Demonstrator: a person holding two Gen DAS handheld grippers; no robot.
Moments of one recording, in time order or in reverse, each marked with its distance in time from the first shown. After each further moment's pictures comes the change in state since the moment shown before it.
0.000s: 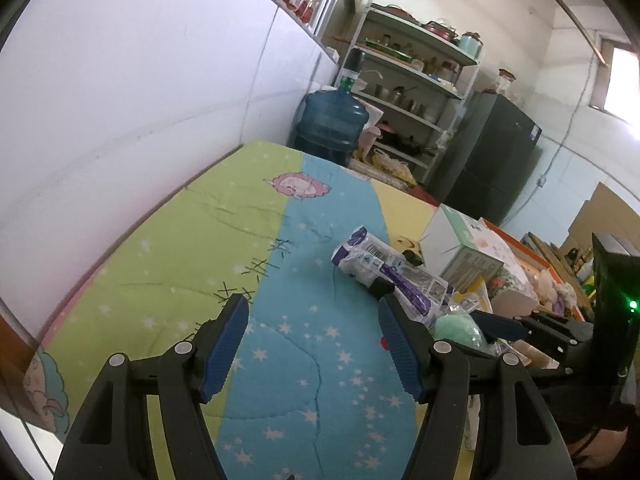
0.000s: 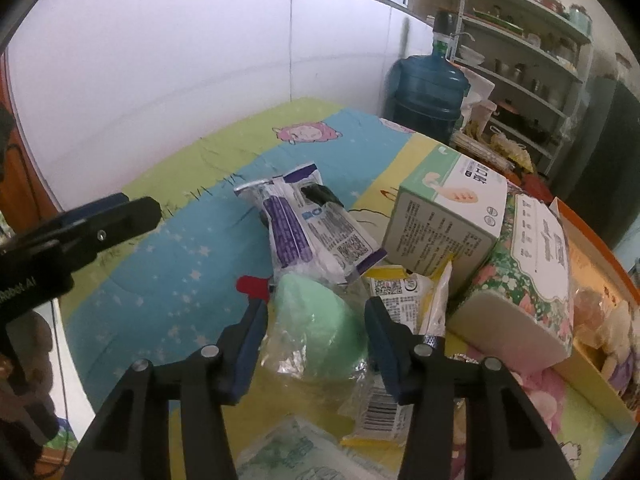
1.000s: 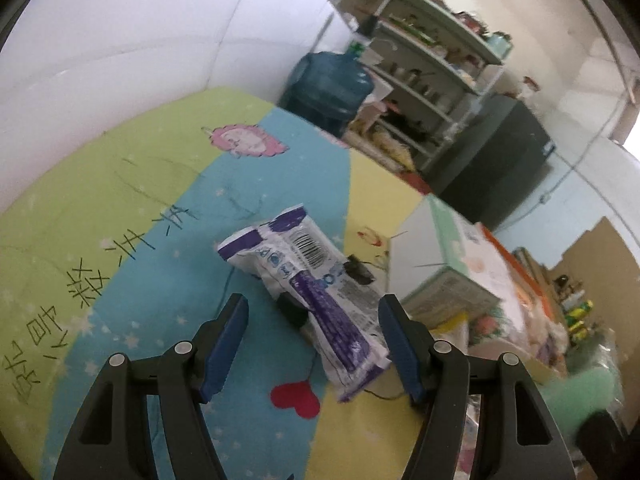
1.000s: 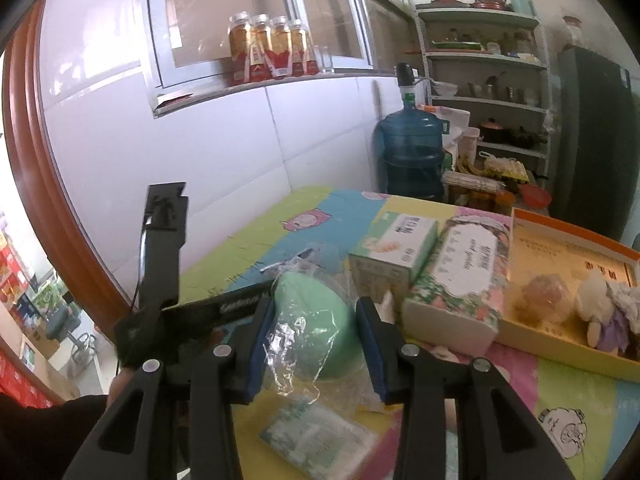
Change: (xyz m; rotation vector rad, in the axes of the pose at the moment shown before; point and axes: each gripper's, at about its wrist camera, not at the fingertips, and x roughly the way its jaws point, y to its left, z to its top) left arm 0.094 -0.057 0.012 -0.163 0.131 -0.021; right arm -0.105 -0.055 -0.022 0.219 -0.288 0.135
